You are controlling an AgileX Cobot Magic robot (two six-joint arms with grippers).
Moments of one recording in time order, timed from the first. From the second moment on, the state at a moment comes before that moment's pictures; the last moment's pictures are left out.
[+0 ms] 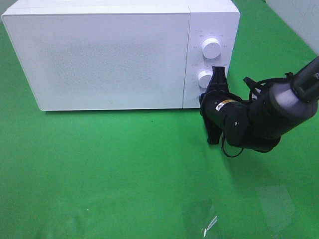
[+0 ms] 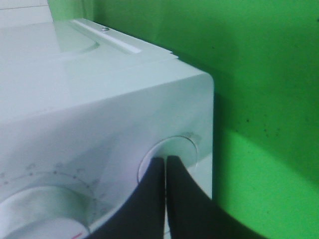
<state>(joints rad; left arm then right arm) 0.00 0.00 -0.50 -0.16 1.04 0.12 0.53 2.12 -0.84 0.51 -0.86 1.42</state>
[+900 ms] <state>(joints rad) 0.00 0.00 -0.50 -0.16 1.04 0.12 0.54 2.16 -0.89 0.59 -0.93 1.44</state>
